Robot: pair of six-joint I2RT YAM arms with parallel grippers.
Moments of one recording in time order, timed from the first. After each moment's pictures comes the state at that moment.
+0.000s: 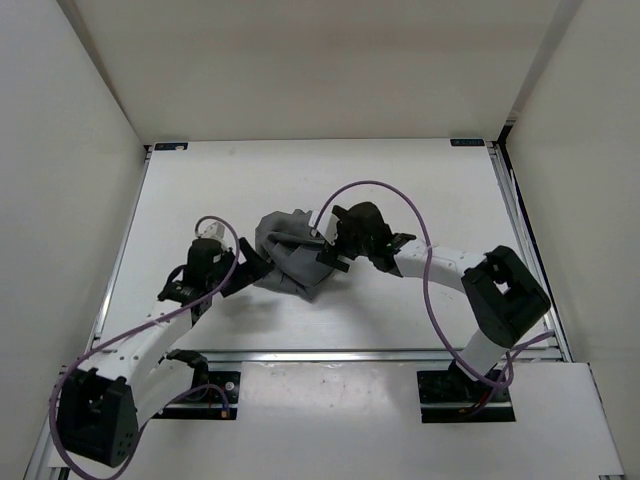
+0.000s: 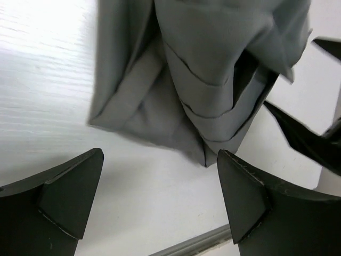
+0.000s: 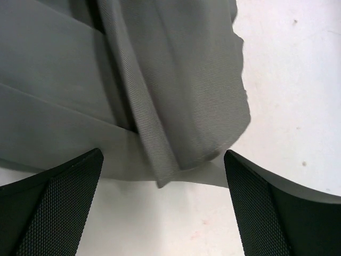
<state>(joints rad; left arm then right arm) -0.31 0.97 0.46 -0.17 0.16 -0.74 0.73 1.64 0.95 0.07 -0.19 -0.62</state>
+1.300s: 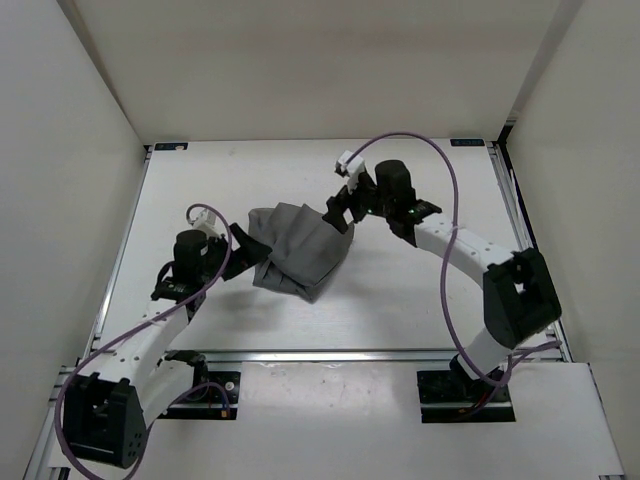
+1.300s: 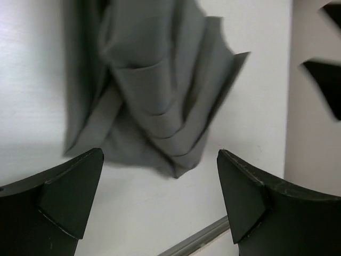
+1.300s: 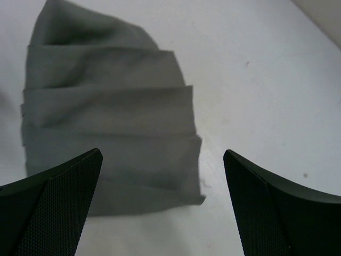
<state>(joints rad) -0.16 0.93 0.48 -0.08 0.34 -0.72 0.55 1.66 1.20 0.06 -0.40 -0.25</state>
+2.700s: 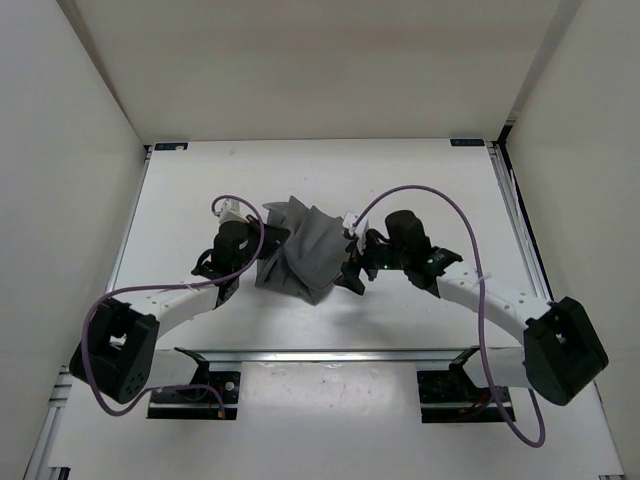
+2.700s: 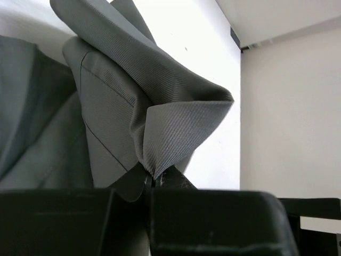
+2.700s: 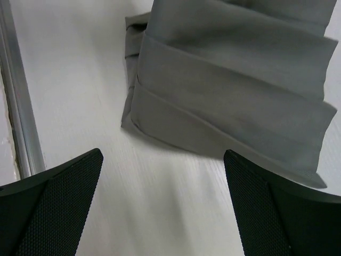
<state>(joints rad) -0.45 1.30 0.53 0.45 -0.01 -1.04 0.65 1.28 0.75 -0.04 -0.56 -0.32</state>
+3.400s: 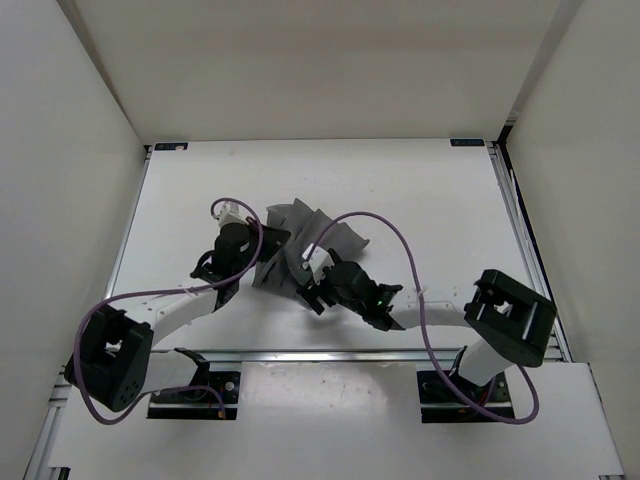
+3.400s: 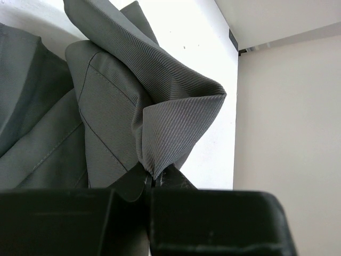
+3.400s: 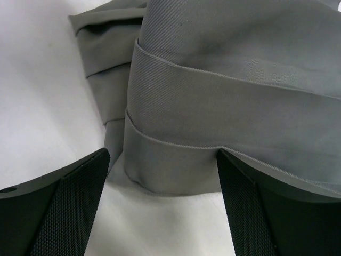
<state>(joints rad) -0.49 1.25 0.53 0.39 -0.06 -1.09 1.08 1.53 0.64 0.41 0.16 -0.08</state>
